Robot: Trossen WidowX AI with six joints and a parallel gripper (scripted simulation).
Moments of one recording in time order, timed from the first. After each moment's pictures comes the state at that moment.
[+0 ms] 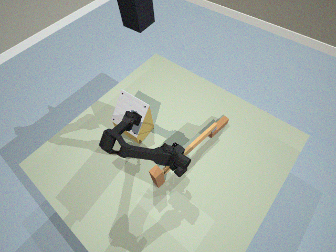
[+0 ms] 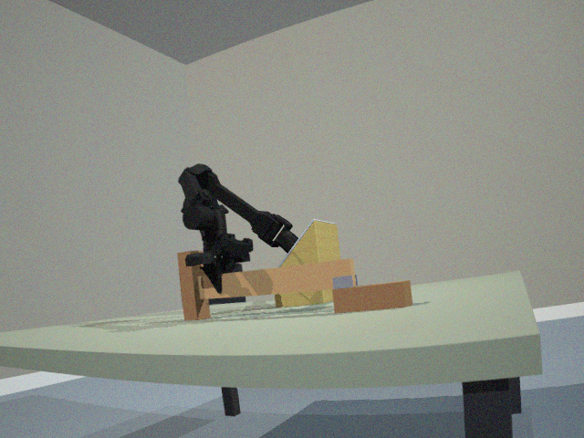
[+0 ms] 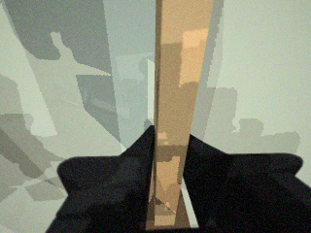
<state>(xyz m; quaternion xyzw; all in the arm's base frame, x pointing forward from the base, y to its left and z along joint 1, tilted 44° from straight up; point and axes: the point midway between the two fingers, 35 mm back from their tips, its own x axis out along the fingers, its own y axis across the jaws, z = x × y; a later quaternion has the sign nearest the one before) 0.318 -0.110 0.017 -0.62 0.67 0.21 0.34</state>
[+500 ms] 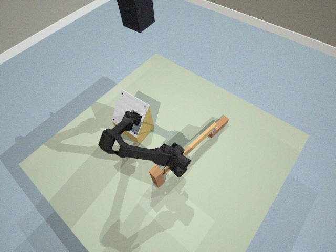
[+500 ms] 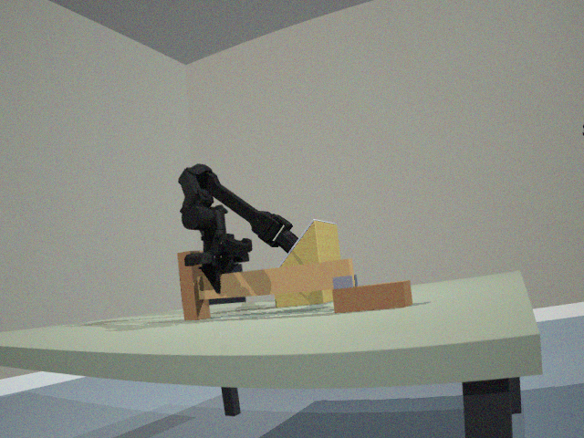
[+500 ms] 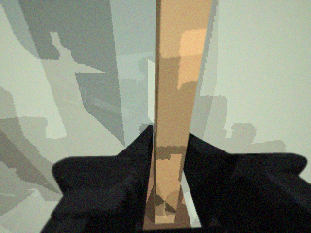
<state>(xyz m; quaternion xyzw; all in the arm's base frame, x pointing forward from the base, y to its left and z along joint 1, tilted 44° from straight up) 0.318 -0.112 0.019 -0.62 0.67 0.21 0.34</state>
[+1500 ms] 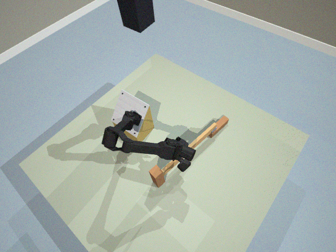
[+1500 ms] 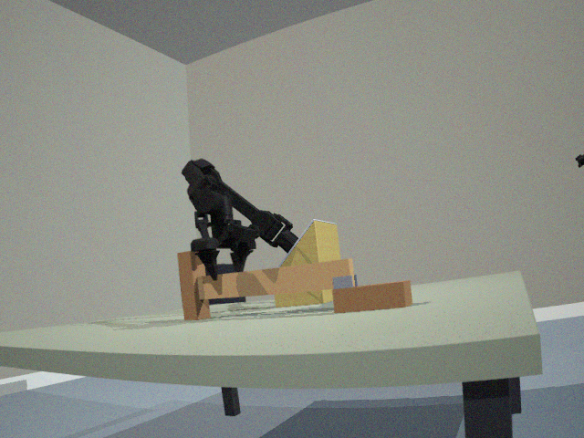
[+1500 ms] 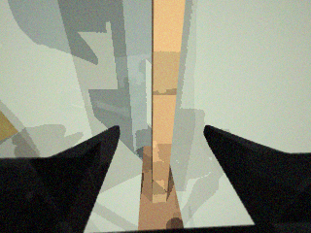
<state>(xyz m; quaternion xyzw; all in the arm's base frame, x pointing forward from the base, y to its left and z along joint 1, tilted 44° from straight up) 0.324 -0.071 0.023 -0.63 0.67 0.20 0.35</state>
